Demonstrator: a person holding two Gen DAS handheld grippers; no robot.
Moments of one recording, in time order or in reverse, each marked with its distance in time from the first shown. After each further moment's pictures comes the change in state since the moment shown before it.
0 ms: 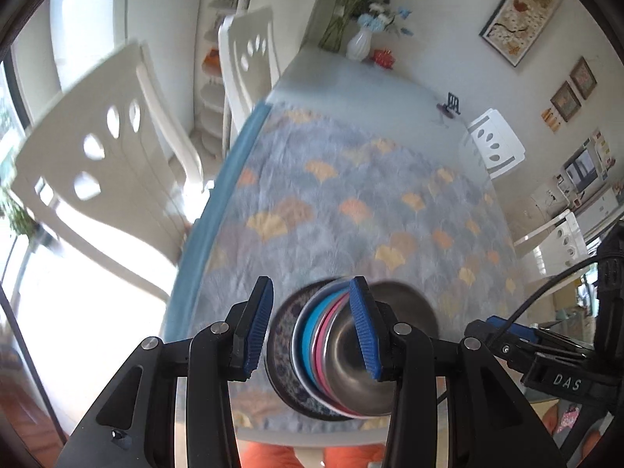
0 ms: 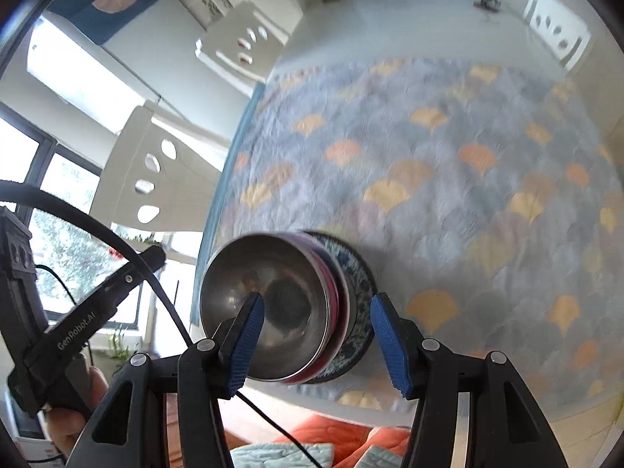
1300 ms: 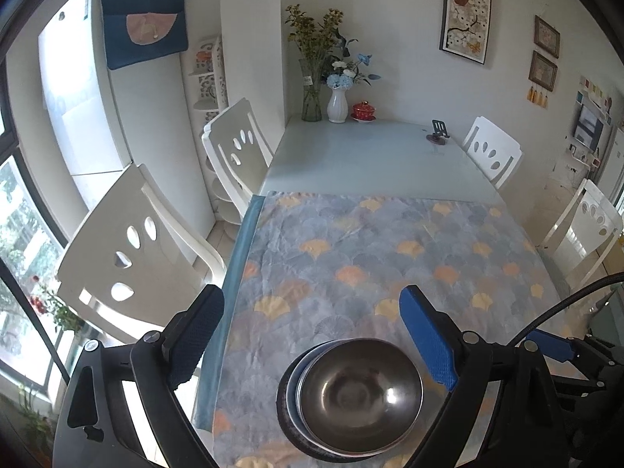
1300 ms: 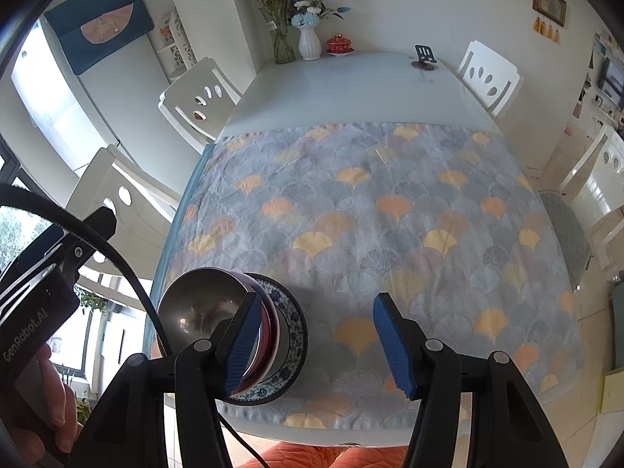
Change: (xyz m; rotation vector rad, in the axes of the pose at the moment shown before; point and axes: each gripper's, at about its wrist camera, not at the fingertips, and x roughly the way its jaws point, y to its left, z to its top) left arm -0.035 -0.073 0.006 0.206 -0.239 0.158; right arm -0.046 -0.007 -0.025 0.026 -0.211 -0.231
